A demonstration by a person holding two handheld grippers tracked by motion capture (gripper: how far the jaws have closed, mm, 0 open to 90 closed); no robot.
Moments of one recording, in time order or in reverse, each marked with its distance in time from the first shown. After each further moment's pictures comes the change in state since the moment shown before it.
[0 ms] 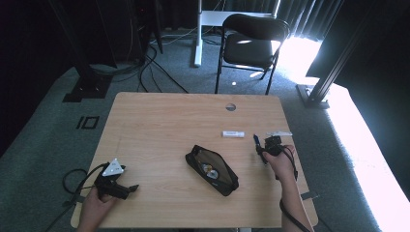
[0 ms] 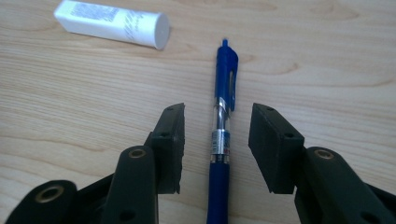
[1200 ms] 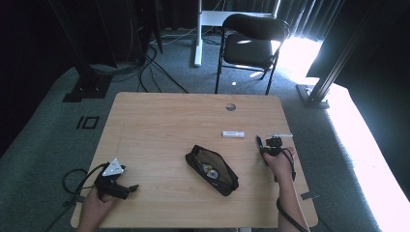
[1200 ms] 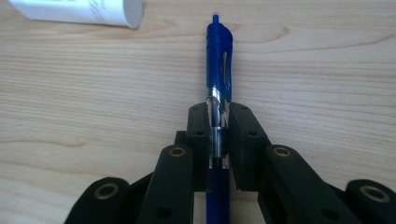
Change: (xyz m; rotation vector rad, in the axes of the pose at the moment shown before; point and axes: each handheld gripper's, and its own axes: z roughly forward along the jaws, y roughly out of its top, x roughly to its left) left arm 0.000 0.000 0.000 0.000 0.000 0.000; right arm -0.003 -0.006 0.003 0.052 -0.032 0.105
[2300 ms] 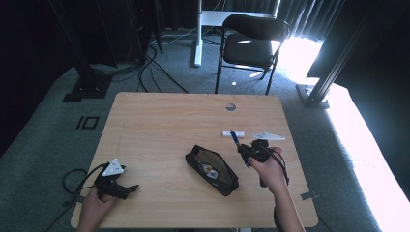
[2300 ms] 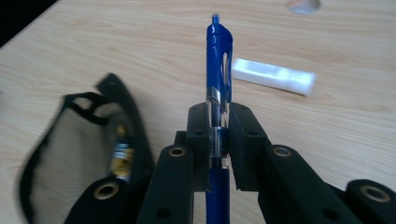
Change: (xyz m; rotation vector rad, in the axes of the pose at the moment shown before) left arm 0.000 0.000 0.000 -0.001 0.000 -0.001; right arm 0.088 0.005 -0.080 -0.171 0.305 -0.155
